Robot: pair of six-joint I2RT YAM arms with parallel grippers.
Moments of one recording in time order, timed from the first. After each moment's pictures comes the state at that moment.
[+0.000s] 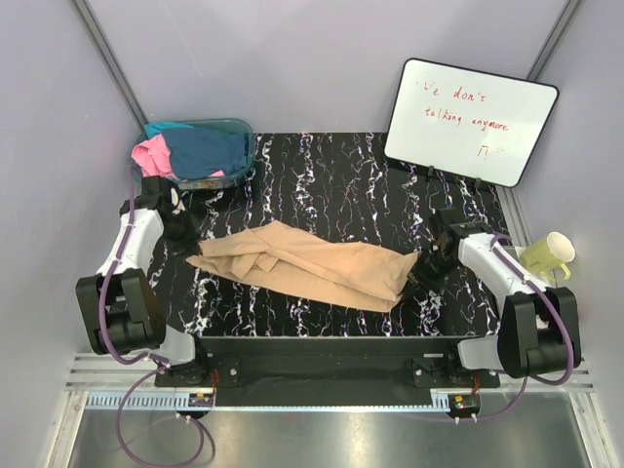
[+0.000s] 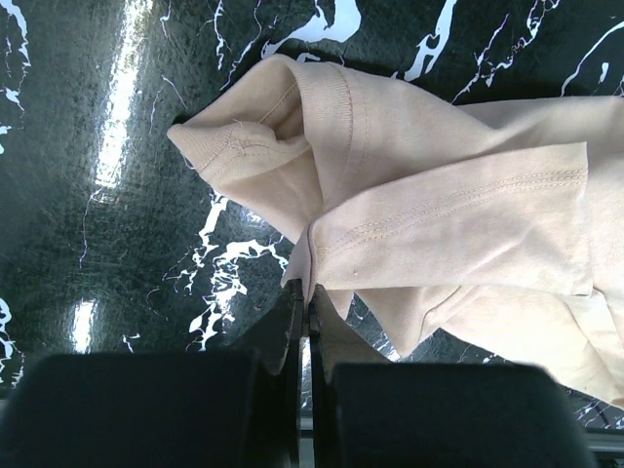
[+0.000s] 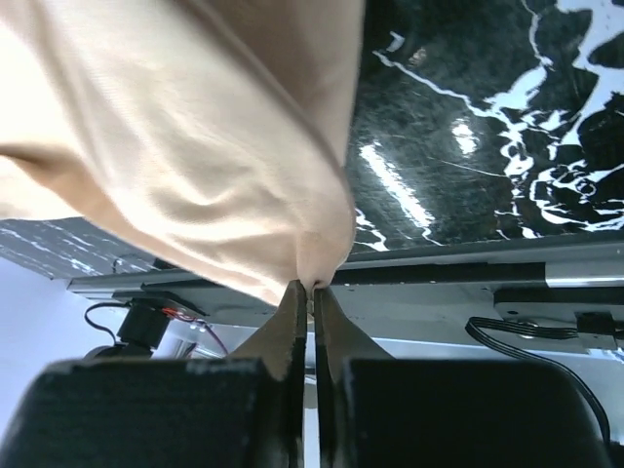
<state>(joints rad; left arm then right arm) 0.18 1.46 1.09 -0.87 0.15 -0.30 0.15 1.34 0.81 -0.97 -0.36 0.80</state>
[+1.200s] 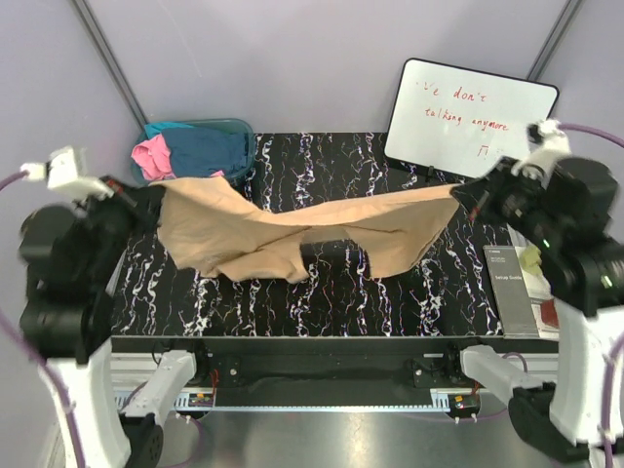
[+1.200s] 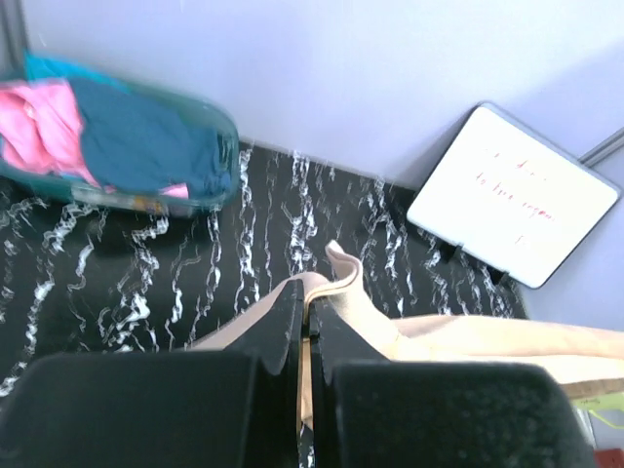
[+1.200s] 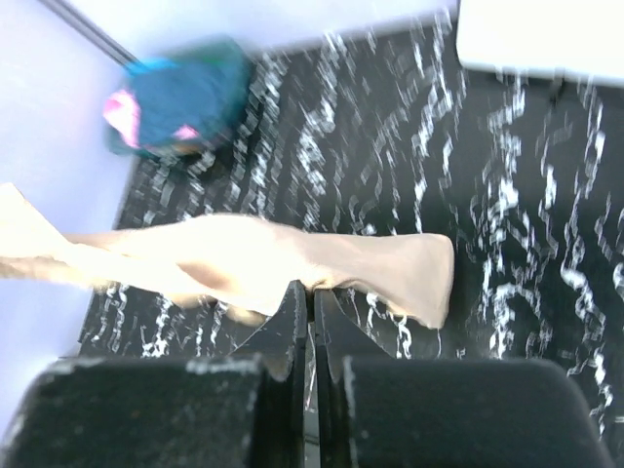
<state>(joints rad) 0.00 0.83 1.59 -0.89 0.13 -0.43 0.15 1.03 1.79 -1.11 -0.19 0.40</state>
